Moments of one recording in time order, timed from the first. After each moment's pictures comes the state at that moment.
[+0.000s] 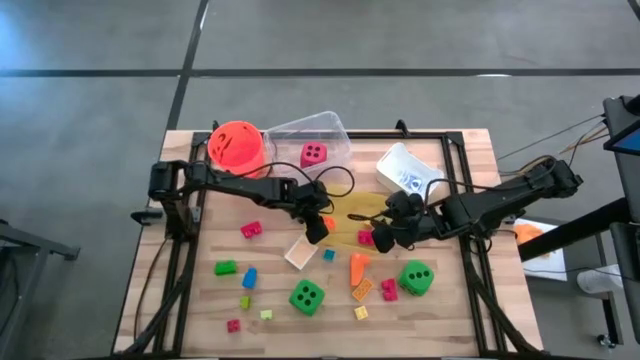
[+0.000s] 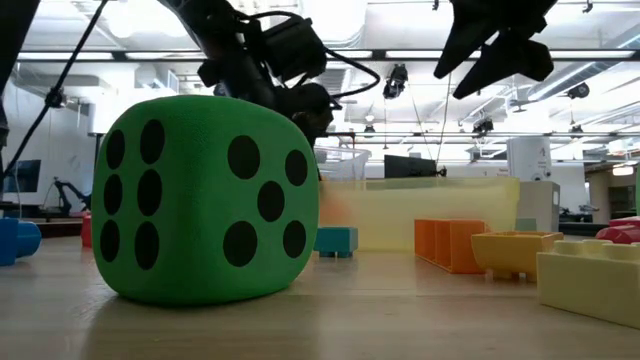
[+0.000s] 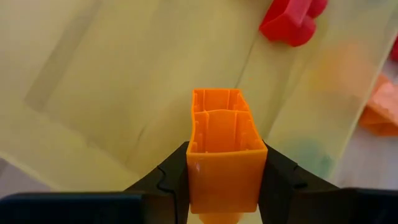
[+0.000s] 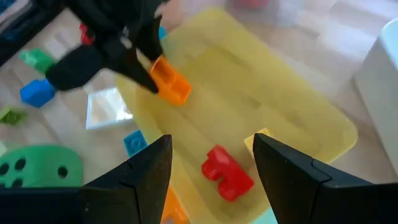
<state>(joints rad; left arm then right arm) 0.10 1.84 1.14 -0.34 0.13 -0.39 0.33 1.27 1.00 -0.72 0.56 1.10</state>
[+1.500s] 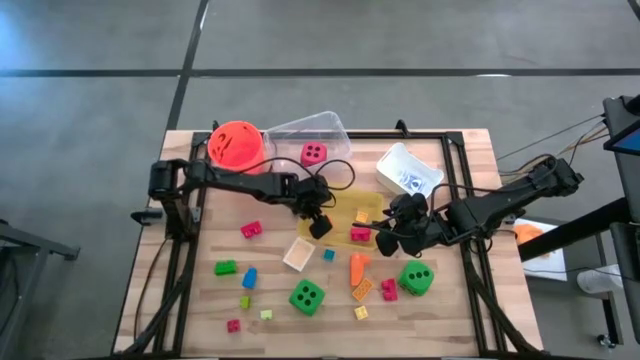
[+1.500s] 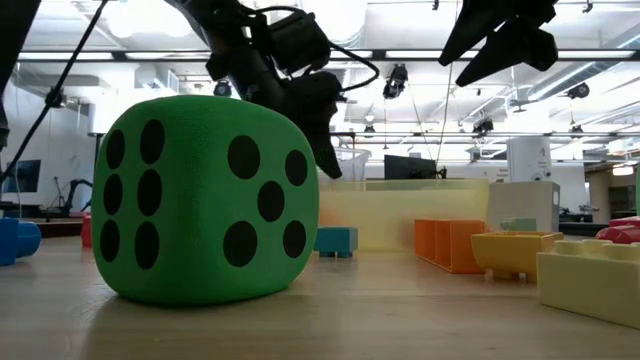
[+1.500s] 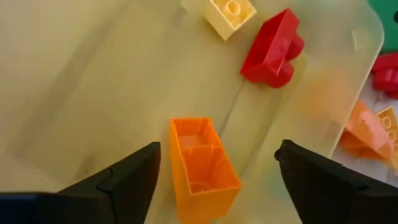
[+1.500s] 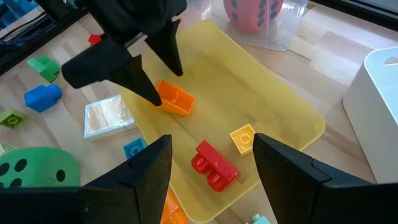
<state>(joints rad) 0.13 1.83 1.19 -0.37 0.15 -0.45 0.39 1.25 1.00 -0.73 0.66 1.07</state>
